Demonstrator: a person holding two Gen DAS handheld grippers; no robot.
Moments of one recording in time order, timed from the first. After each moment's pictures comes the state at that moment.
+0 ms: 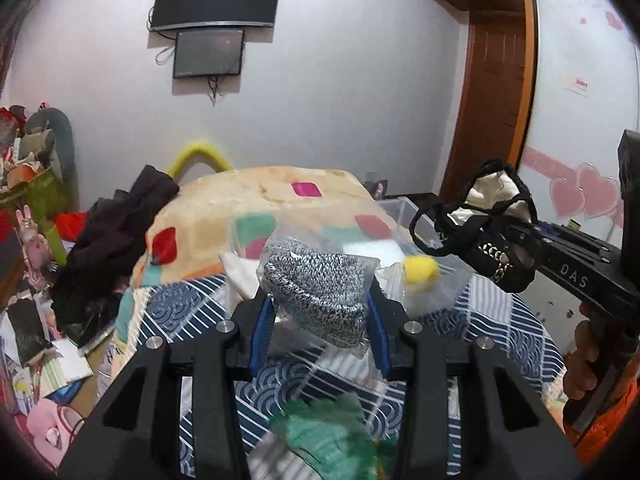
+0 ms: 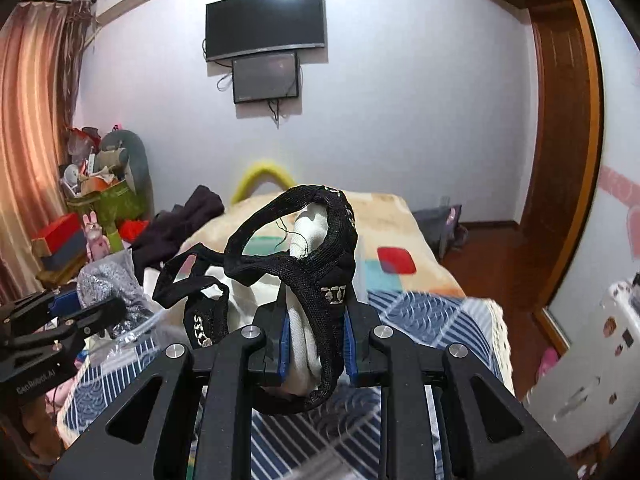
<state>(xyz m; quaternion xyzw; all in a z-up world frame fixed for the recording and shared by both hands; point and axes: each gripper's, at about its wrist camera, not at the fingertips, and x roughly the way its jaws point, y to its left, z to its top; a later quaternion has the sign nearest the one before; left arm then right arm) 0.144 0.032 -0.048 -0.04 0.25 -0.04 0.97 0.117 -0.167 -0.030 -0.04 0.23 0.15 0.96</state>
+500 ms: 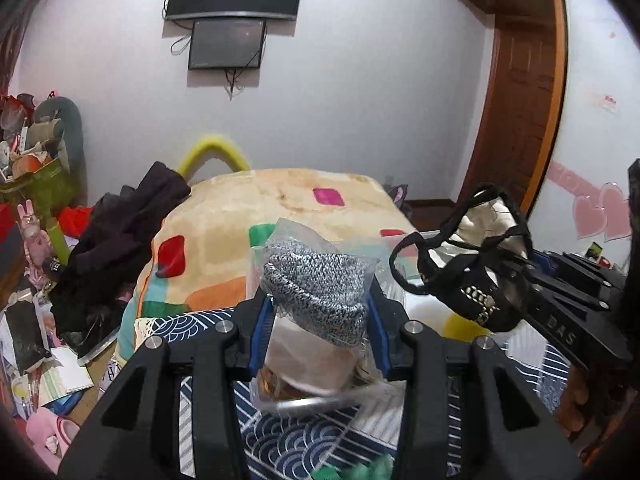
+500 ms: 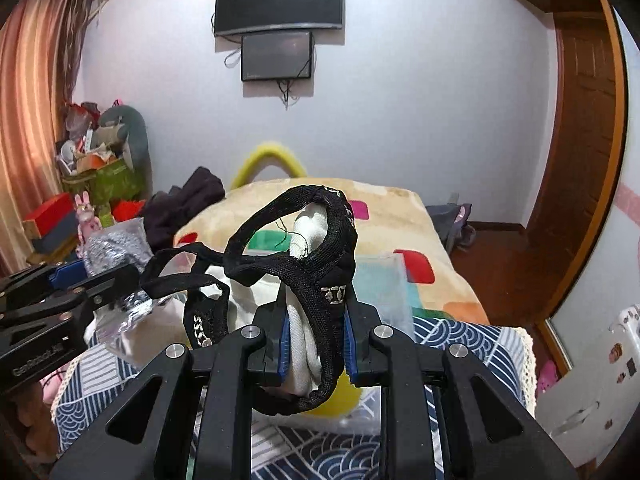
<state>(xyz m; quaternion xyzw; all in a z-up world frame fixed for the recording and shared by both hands) 0.214 0.056 -0.049 -0.06 0.27 -0.01 0.96 0.163 -0.121 -0.045 -0.07 0.26 0.16 0.95</state>
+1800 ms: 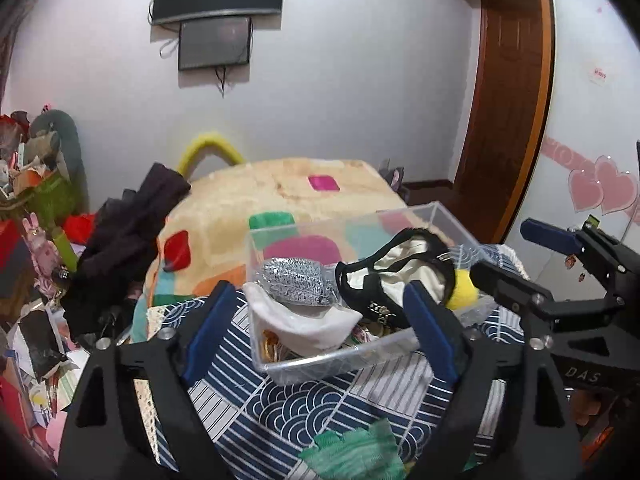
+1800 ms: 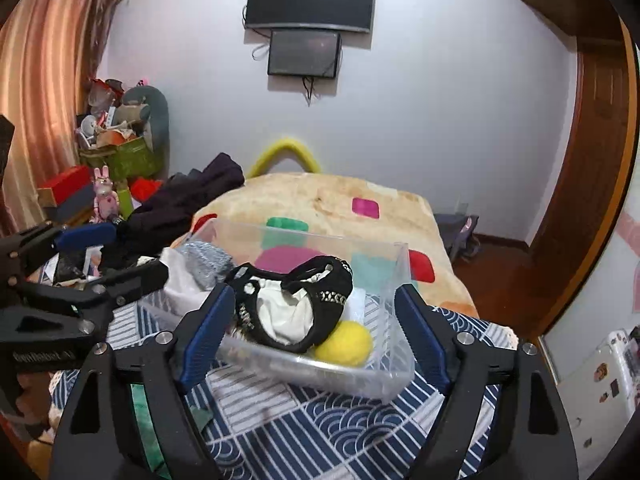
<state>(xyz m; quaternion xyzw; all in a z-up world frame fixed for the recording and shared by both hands) 0.175 0.044 -0.036 -0.02 0.27 -0.03 0.96 0.119 -0.130 -0.022 -0.11 0.25 0.18 0.94</state>
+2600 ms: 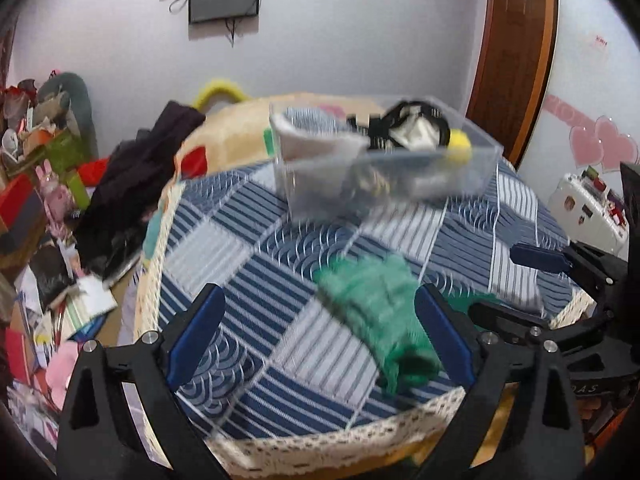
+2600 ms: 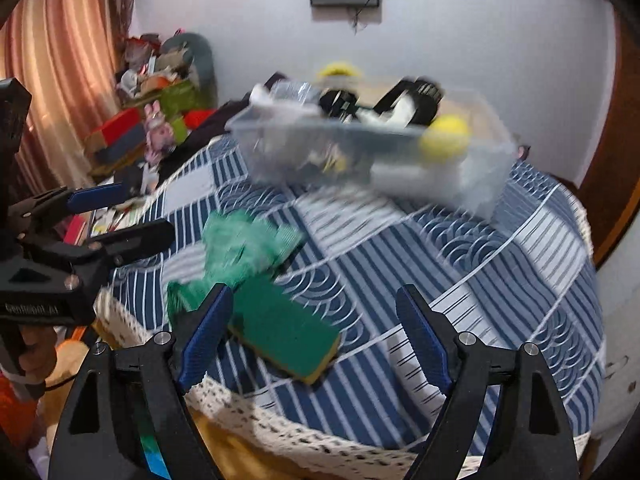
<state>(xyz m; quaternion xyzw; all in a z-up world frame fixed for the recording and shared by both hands) 0.079 0.048 -0.118 -0.02 0.36 -0.02 0.93 0.061 -0.113 -0.124 -0.09 0.38 0.26 0.88</state>
